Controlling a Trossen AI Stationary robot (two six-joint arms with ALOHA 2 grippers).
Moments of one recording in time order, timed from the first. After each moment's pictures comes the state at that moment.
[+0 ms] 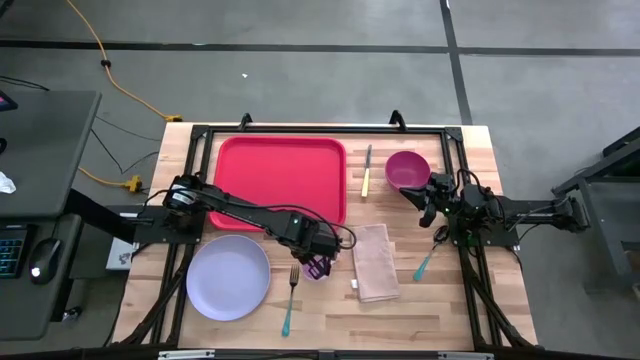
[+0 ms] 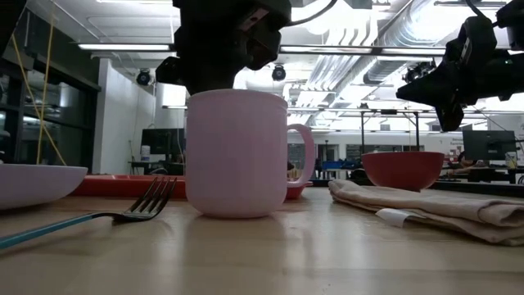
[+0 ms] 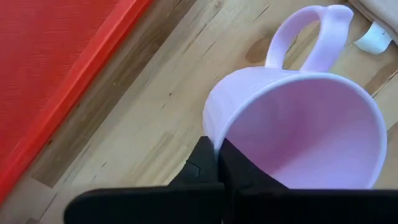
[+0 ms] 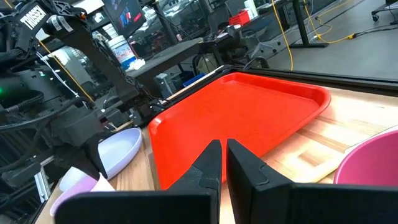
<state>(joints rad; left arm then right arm) -0.26 1.98 1.65 -1.05 -0.03 -0.95 -0.05 0.13 0.01 0.06 0.28 0.49</state>
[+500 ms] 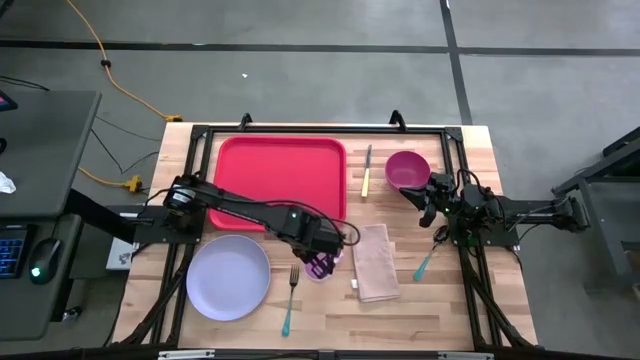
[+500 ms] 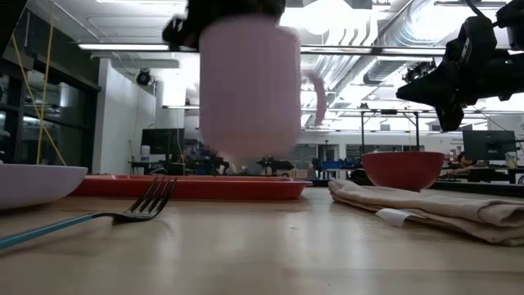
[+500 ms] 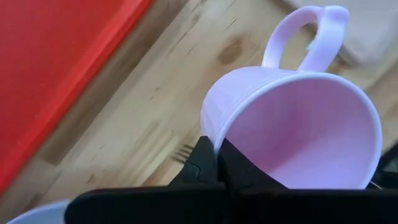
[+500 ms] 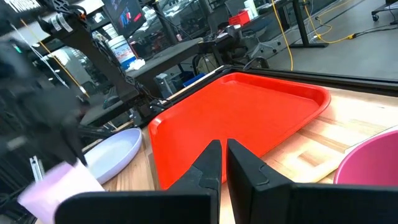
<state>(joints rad) -0.26 1.98 1.87 -1.23 -0.01 -0.96 -0.05 0.13 0.01 0.06 0.28 0.49</state>
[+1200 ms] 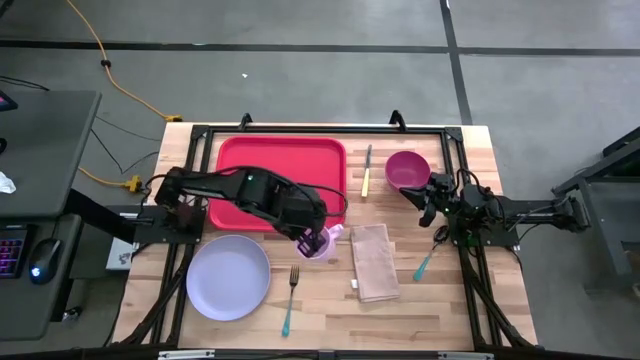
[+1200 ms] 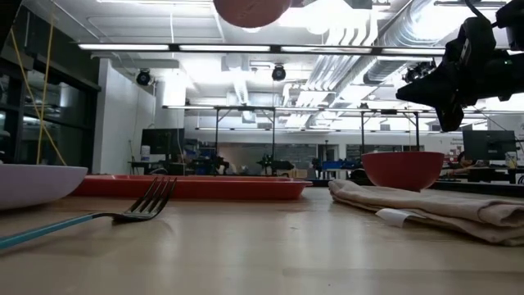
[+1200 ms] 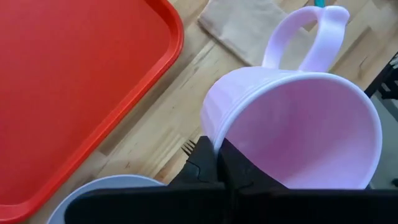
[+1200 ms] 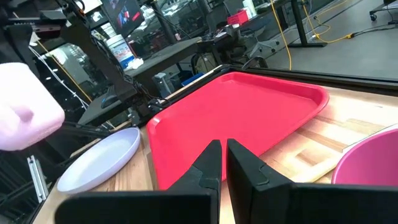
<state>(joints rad) -0.24 1.91 2.28 -1.57 -0.13 -0.97 -0.05 0.14 0.01 0.07 0.28 0.49</state>
